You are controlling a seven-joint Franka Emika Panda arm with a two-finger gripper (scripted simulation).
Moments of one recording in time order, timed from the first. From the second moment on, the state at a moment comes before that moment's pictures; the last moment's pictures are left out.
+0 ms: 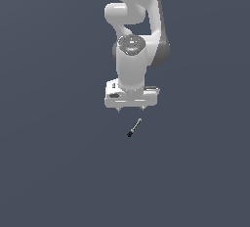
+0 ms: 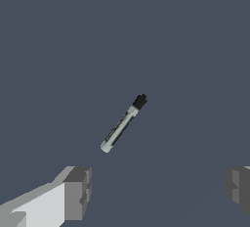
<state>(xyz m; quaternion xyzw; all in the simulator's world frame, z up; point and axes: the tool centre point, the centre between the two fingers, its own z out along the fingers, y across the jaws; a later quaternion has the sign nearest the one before) -0.009 0.025 0.164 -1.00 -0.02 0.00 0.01</state>
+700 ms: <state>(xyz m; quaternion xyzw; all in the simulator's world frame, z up) -0.020 0.038 0.153 -1.00 -0.02 0.02 0.03</state>
